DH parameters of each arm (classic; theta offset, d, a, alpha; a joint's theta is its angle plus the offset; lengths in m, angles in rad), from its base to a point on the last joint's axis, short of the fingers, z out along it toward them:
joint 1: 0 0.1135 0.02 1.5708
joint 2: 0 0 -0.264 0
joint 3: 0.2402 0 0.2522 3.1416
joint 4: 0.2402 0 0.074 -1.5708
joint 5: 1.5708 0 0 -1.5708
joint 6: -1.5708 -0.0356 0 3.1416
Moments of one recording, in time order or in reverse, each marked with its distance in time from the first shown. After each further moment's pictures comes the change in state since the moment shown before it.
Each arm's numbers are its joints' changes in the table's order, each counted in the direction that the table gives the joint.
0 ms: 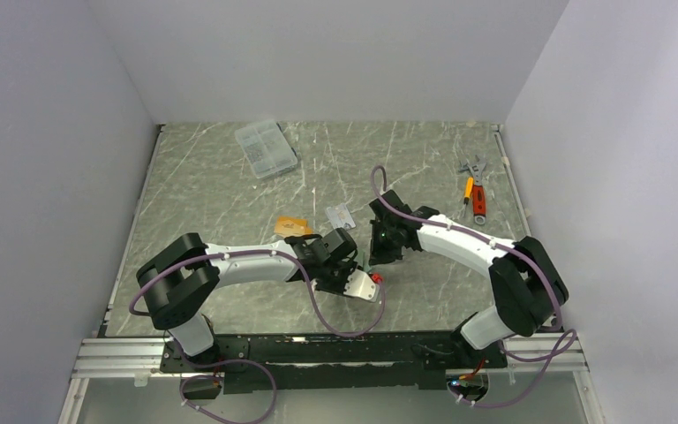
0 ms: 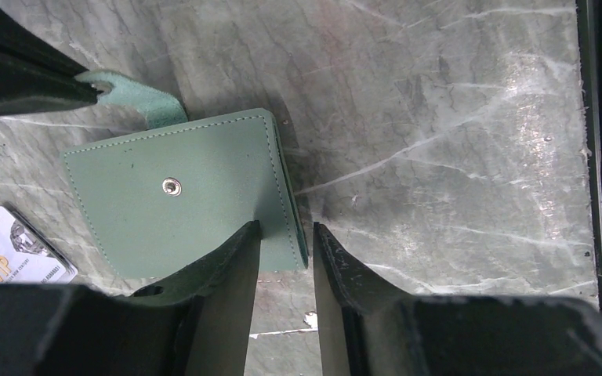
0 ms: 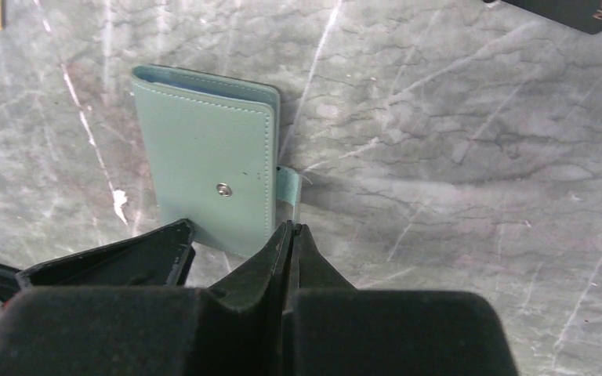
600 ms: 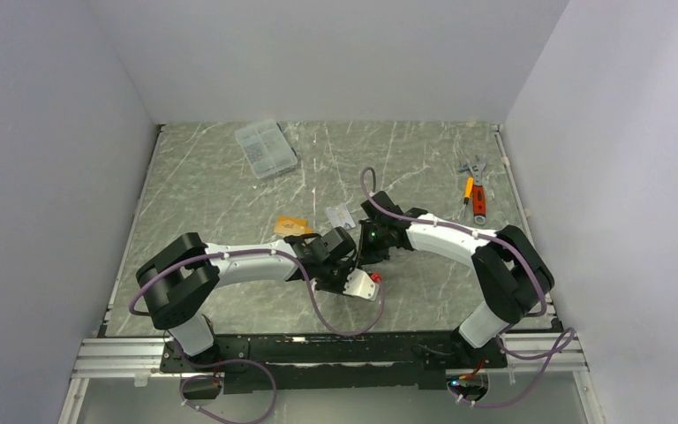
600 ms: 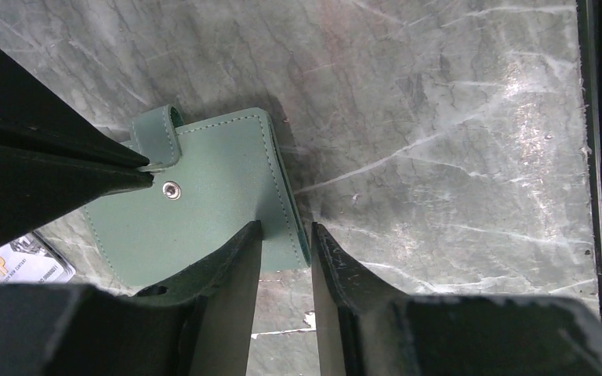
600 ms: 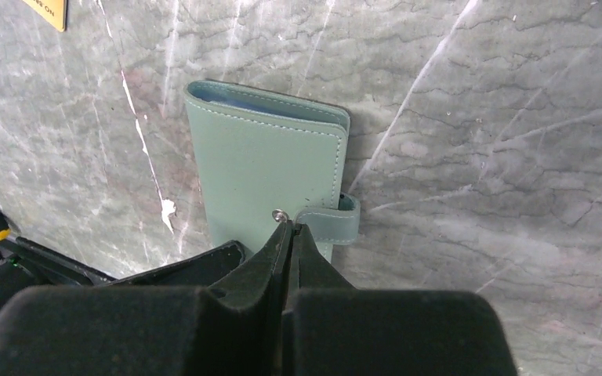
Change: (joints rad) left arm 0.008 0.000 -0.002 0.000 0.010 0.000; right arm 0.026 -0.091 0.002 -0.150 -0.110 -0.045
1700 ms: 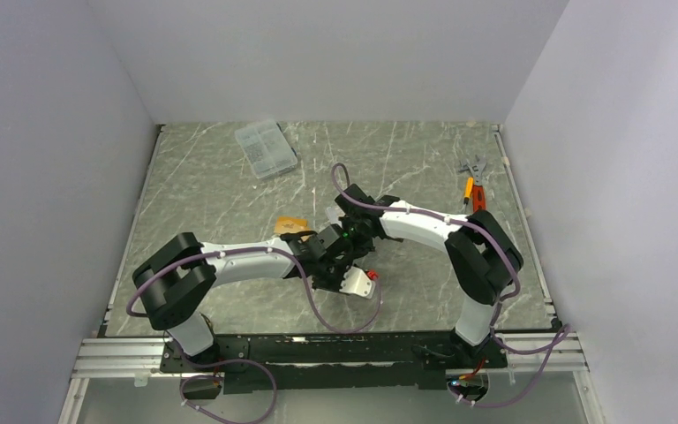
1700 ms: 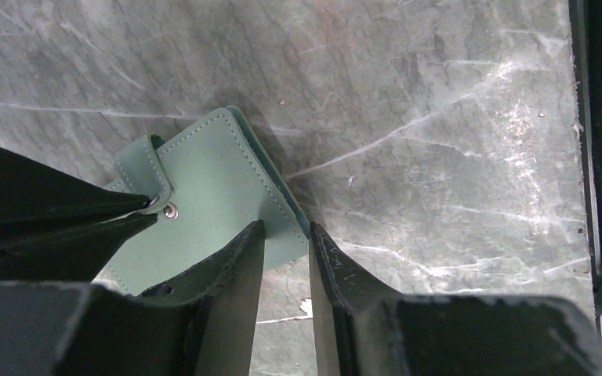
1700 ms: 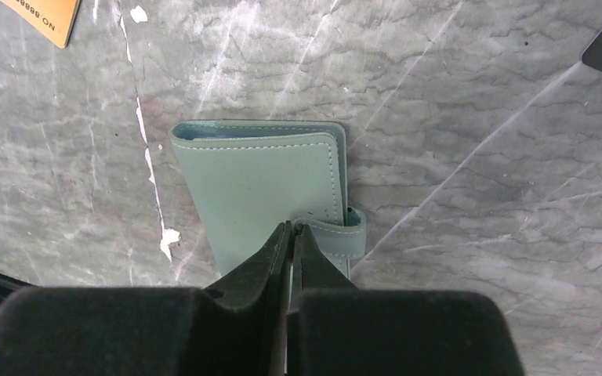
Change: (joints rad) left arm 0.030 0.011 -0.004 0.018 0.035 -0.019; right arm 0.087 -0.192 0.238 0.146 0.089 0.077
